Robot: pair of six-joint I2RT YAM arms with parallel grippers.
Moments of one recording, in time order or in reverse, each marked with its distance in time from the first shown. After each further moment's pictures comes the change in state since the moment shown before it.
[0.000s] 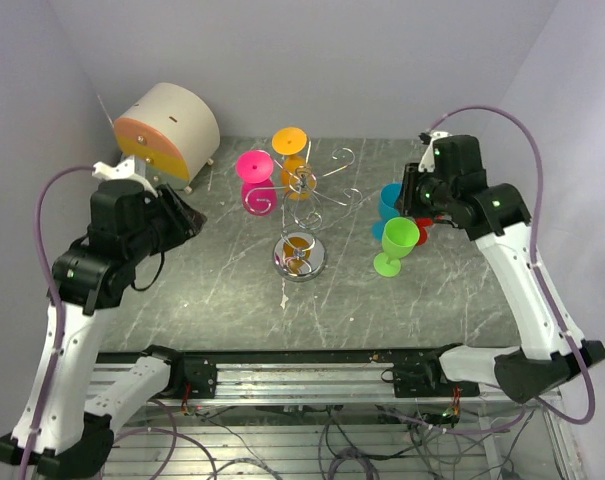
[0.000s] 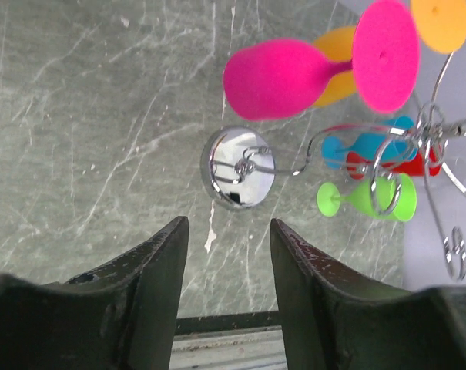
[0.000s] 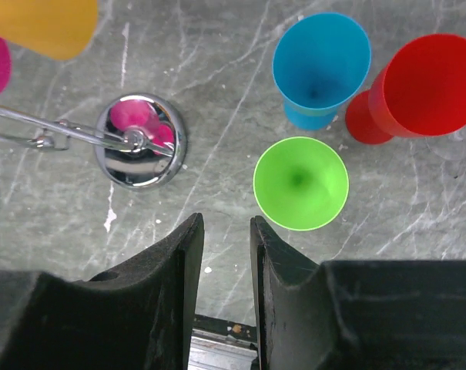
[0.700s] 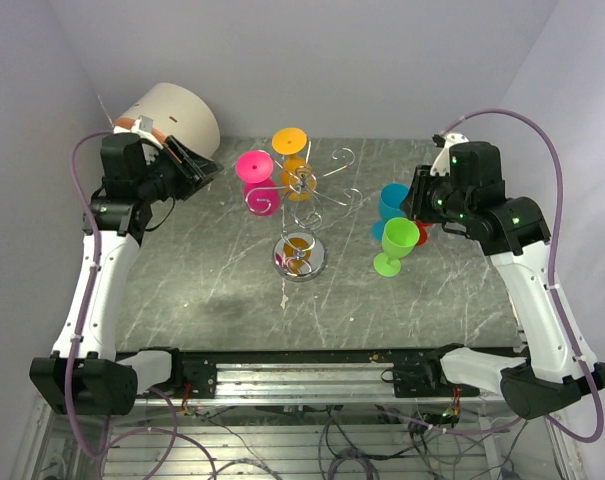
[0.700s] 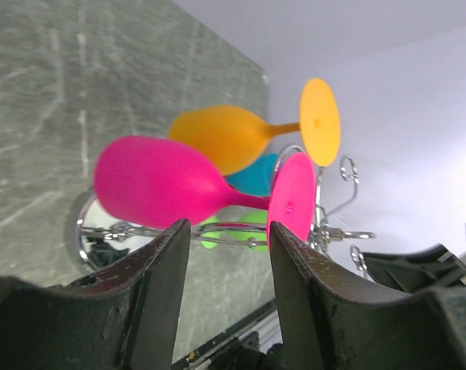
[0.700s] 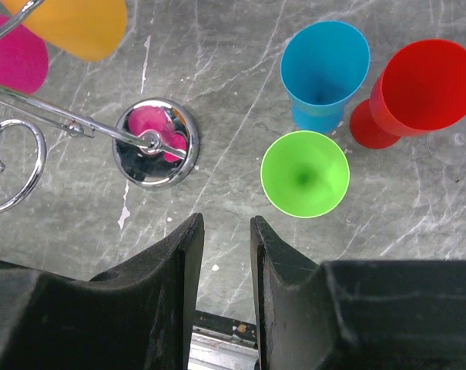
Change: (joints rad) left arm 0.248 0.332 -0.064 0.563 0.500 -0.176; right arm 0.000 -0.116 0.005 -0.010 -0.019 0.006
